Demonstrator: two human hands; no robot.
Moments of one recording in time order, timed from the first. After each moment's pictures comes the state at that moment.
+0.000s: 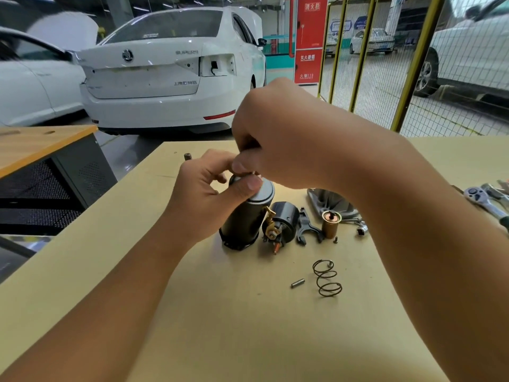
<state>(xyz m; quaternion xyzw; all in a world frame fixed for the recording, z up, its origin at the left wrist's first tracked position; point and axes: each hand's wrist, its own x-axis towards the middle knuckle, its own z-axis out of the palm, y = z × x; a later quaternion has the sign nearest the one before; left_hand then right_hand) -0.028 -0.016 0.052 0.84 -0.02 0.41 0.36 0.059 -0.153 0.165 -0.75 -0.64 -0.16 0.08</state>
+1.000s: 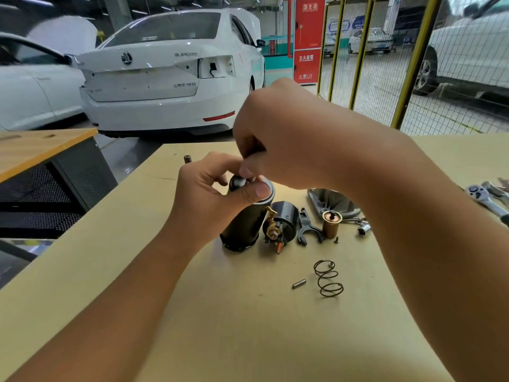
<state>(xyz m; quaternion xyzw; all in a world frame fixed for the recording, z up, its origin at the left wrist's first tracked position) -0.020 -0.018 0.045 0.82 -0.02 0.44 0.36 0.062 -0.155 0.165 -0.75 -0.64 -0.17 0.08</state>
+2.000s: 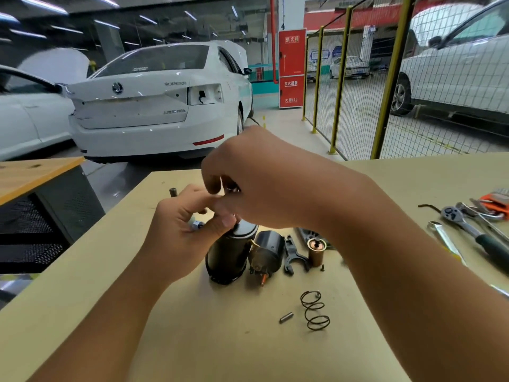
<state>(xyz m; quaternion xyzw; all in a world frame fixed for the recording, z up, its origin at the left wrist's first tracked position) -0.029 0.001 0.049 0.85 -0.03 0.41 0.33 0.059 -0.159 0.169 -0.73 -0.66 -0.14 0.10</state>
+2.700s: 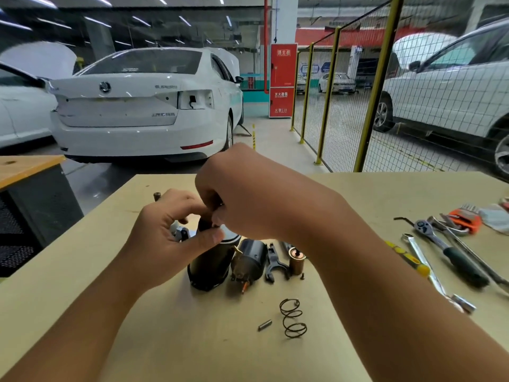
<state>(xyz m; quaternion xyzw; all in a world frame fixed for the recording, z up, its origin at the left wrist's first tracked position) -0.030 0.001 0.053 0.87 -0.04 0.41 0.29 0.056 -0.161 0.169 -0.75 -0.64 -0.14 0.05</state>
